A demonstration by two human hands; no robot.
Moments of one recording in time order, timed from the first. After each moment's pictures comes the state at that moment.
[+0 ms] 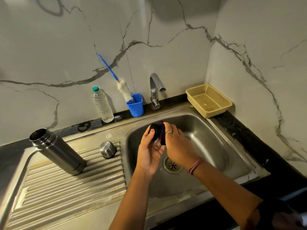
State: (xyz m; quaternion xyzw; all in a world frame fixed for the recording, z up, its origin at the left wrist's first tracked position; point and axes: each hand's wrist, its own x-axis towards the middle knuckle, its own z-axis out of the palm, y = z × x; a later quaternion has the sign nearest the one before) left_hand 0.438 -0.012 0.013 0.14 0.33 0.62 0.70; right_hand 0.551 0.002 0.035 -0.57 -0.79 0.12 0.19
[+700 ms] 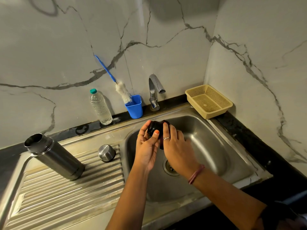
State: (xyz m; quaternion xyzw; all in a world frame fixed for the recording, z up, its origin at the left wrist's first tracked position) left_hand 0.433 0.009 0.021 0.21 0.35 0.64 0.66; right_hand 0.542 -0.005 0.032 -0.61 -0.78 -0.02 0.10
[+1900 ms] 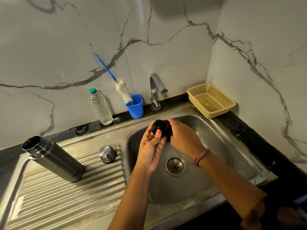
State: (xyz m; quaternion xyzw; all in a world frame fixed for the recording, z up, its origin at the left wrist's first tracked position) left_hand 0.431 0.016 0.018 0.16 0.32 0.61 0.71; right_hand 0.556 0.037 0.058 -0.61 -0.75 0.16 0.18
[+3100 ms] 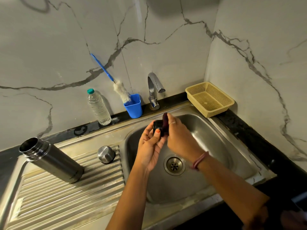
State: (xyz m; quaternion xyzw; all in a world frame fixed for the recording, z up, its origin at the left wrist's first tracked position) left_hand 0.434 0.018 0.024 0.17 0.33 0.61 0.70; right_hand 0.552 0.034 0.056 -0.61 -0.75 0.20 0.19
